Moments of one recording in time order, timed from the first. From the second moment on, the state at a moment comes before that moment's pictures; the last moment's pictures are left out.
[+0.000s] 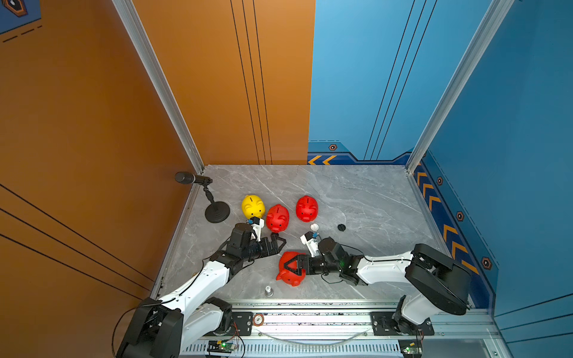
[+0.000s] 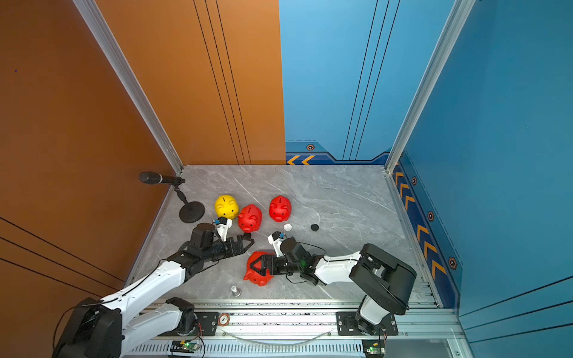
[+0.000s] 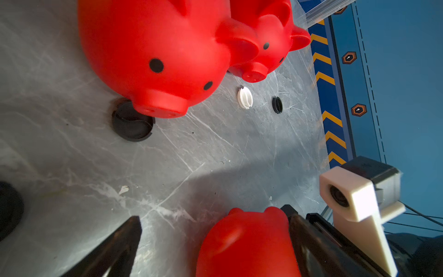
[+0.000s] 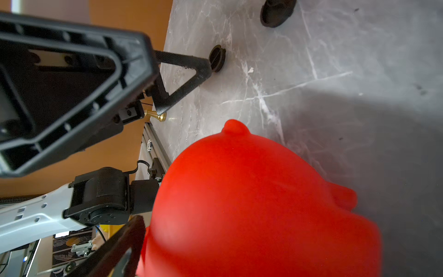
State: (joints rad) left arm -0.35 1.06 0.41 -0.05 0.43 -0.66; right arm 0.99 1.61 0.59 0.49 -0.36 0.95
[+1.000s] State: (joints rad) left arm -0.41 1.18 0.38 0.16 0.58 -0.77; right arm 0.79 1.57 0.47 0.61 -0.32 0.98
